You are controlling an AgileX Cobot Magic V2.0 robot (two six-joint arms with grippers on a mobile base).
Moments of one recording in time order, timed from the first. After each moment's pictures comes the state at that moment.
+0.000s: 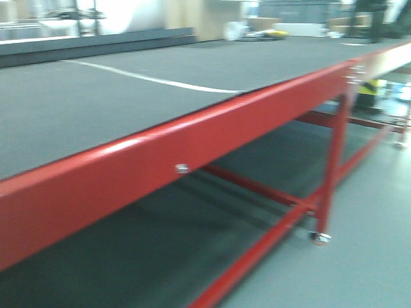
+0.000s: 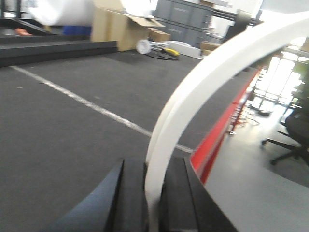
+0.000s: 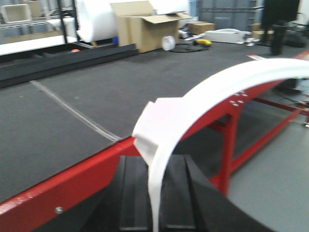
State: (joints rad) left arm -0.18 0.61 -0.78 -0.16 0.31 -0.03; right arm 0.09 0.40 -0.81 -0.11 0.57 0.19
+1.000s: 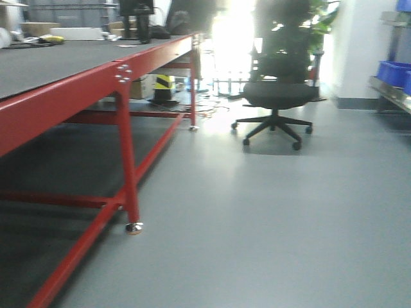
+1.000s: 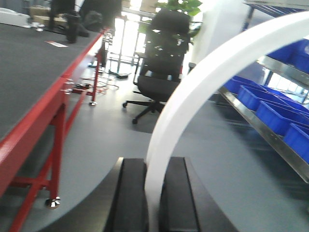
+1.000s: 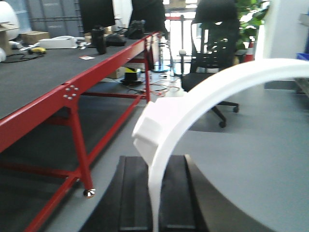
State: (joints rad) left arm -0.18 0.61 -0.78 -0.16 0.31 -0.03; right arm 0.09 0.40 -0.81 -0.11 0.57 0.19
